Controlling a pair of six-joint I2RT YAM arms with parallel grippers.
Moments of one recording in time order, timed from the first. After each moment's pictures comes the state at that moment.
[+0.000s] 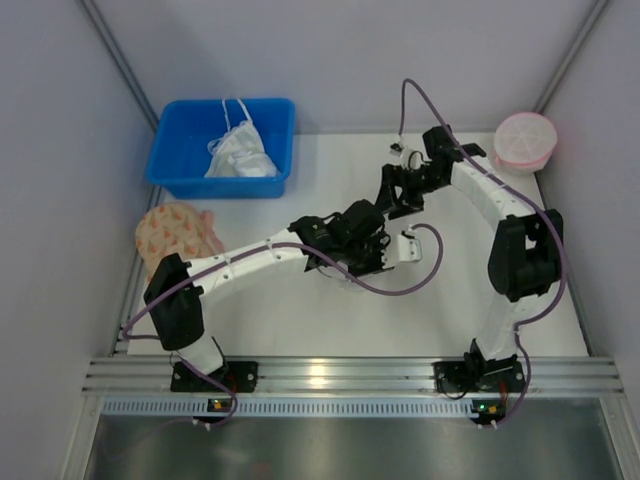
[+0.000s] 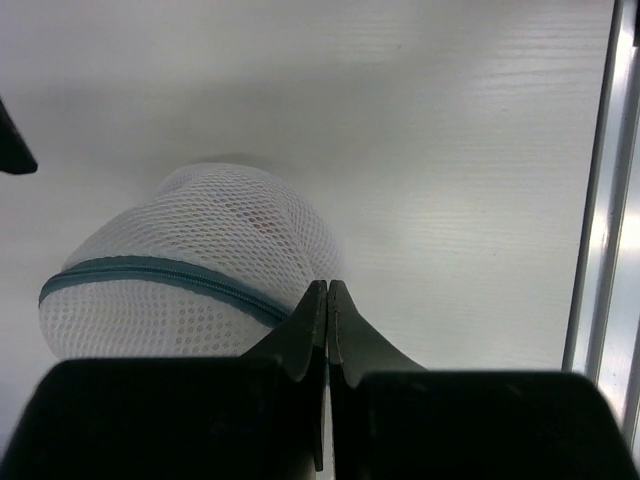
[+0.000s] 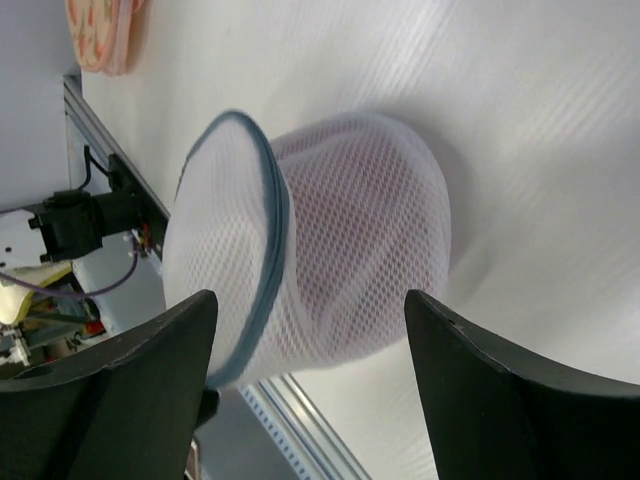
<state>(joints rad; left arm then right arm) -1.03 1.65 1.40 -0.61 0.24 0.47 0.25 1.87 1.59 -0.88 -0.78 0.07</state>
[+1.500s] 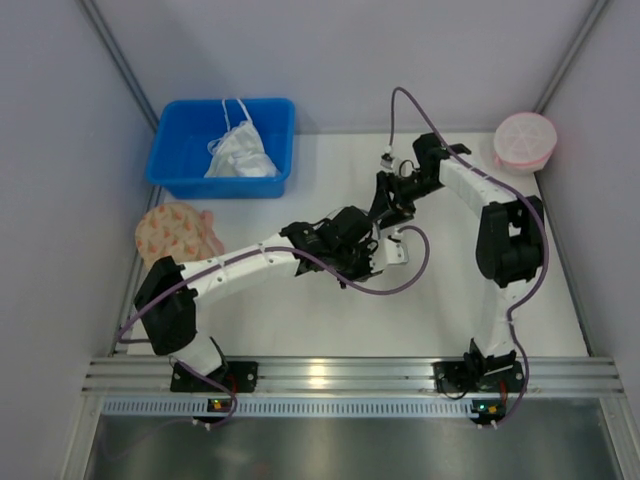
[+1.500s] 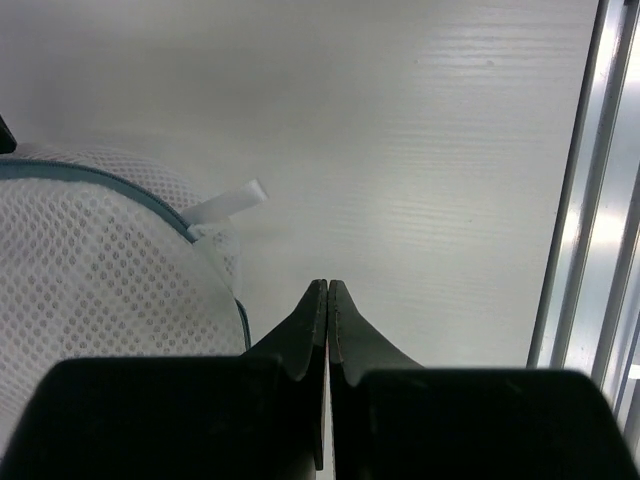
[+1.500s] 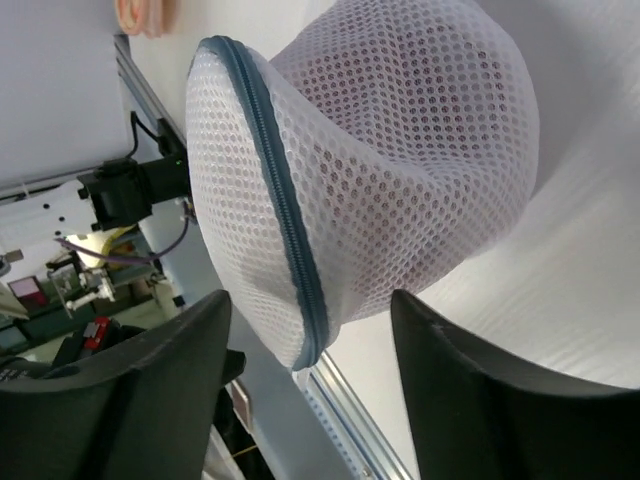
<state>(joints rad) -0.99 1.58 1.27 -0.58 0.26 0.41 0.26 2.00 1.64 -0.97 -0.92 0.05</state>
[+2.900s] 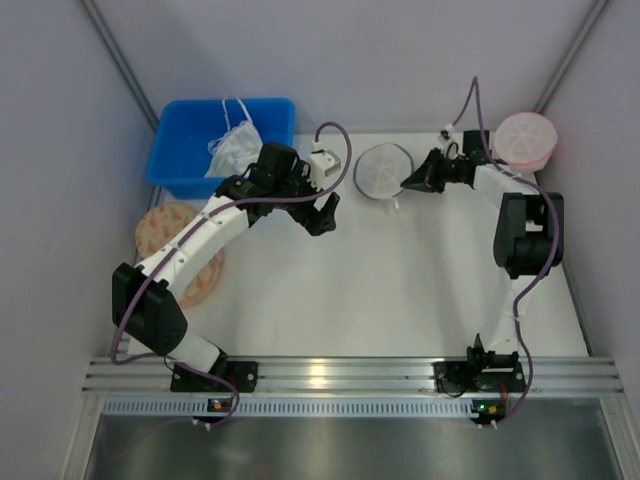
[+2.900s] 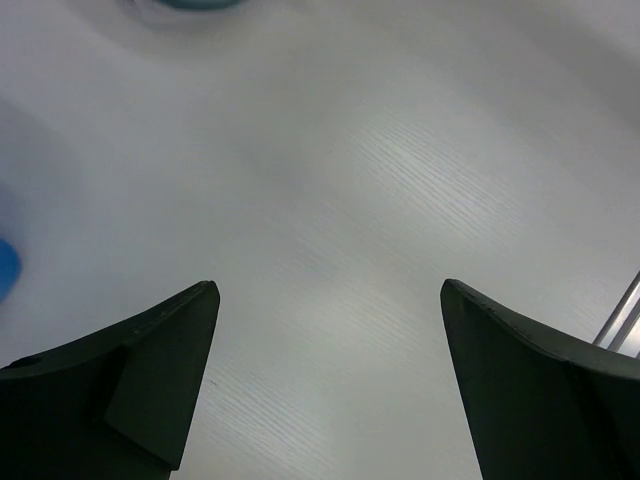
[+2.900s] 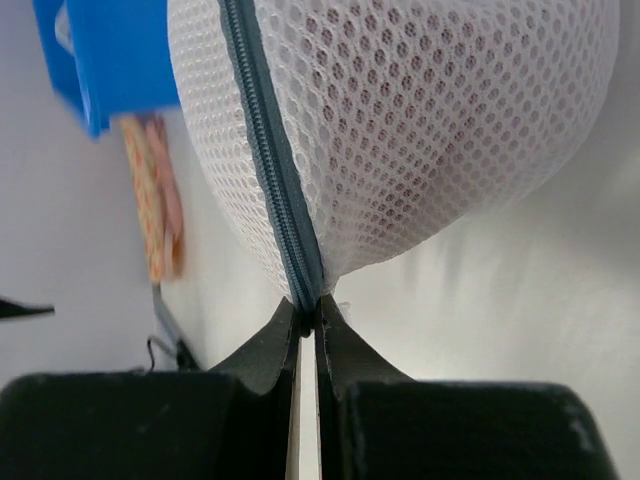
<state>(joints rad) -0.53 1.53 1.40 -0.61 0.40 0.20 0.04 2.03 1.47 -0.33 -0.88 0.46</state>
